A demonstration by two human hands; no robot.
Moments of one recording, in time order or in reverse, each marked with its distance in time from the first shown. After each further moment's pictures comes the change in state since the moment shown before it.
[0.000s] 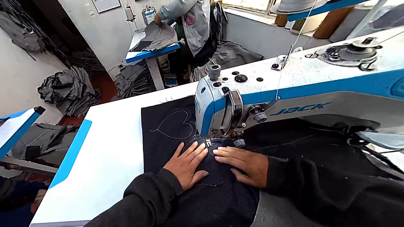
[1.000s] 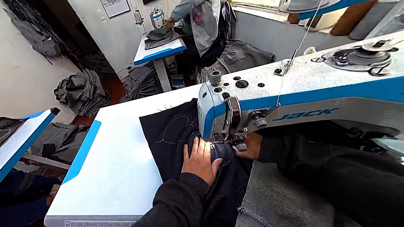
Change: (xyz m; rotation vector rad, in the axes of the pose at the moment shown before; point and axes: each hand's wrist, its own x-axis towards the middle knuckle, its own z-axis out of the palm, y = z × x) left_hand 0.049 0.051 -0.005 -0.032 -0.172 -0.573; right_hand 0.033 0.052 -0.014 0.030 0.083 0.022
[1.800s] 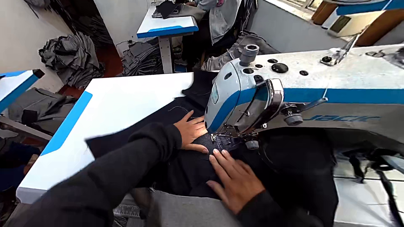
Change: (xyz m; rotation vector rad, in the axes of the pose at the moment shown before) left_hand 0.075 -0.086 -0.021 -0.001 0.084 0.789; right_hand -0.027 -0.127 0.040 -0.383 -0.098 0.339
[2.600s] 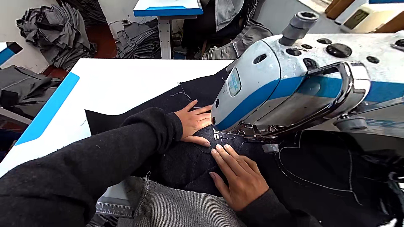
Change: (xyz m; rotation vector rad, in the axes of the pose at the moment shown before) left_hand 0.007 -0.015 0.000 -0.010 -0.013 0.027; right_hand 0.005 0.006 0.007 -0.040 0.054 -0.008
